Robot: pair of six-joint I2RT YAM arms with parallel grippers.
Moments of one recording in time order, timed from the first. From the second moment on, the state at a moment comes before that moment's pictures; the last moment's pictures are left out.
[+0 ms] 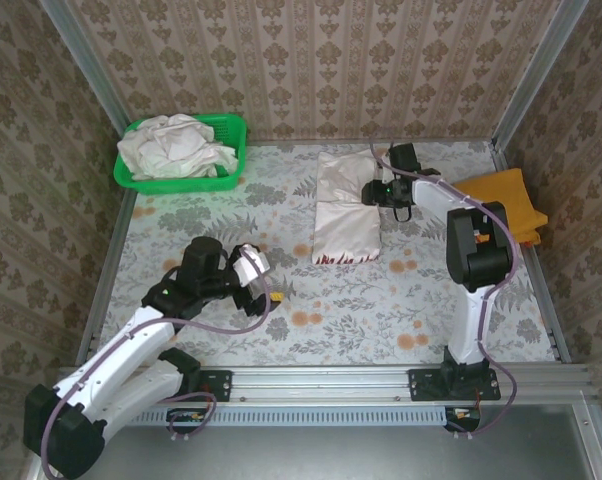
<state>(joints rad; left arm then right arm) -0.57 0.83 0.57 -0.36 0.48 0.45 0.16 2.01 1.47 -0.43 -0.19 0.21</state>
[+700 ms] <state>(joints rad) -0.56 0.82 0.57 -0.35 0.49 0.44 0.53 1.64 0.98 -0.36 -0.15 -0.80</state>
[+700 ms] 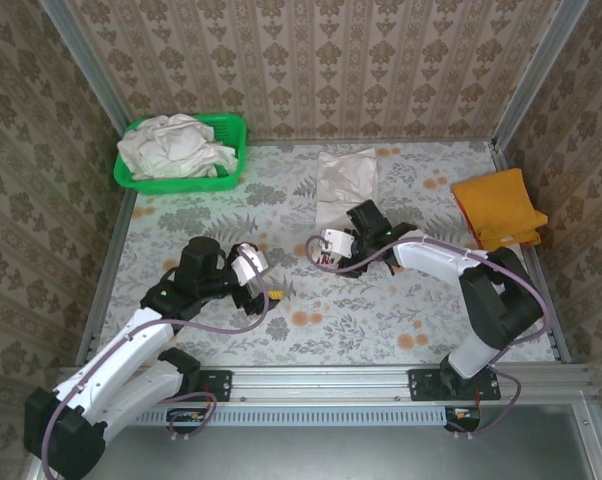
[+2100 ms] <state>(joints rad) -0.56 1.53 0.93 -0.16 0.14 -0.70 0.80 1.40 0.87 -0.57 -0.12 -0.63</state>
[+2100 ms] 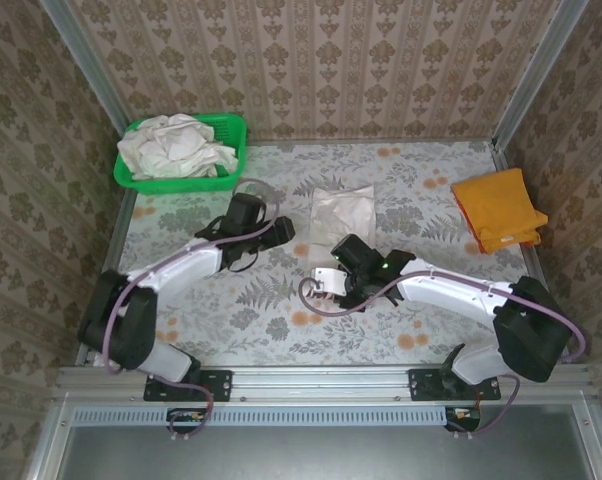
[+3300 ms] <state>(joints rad) -0.63 1.99 1.13 -0.02 0.26 -0.79 0.74 1.30 1.10 -0.89 -0.18 -0.70</state>
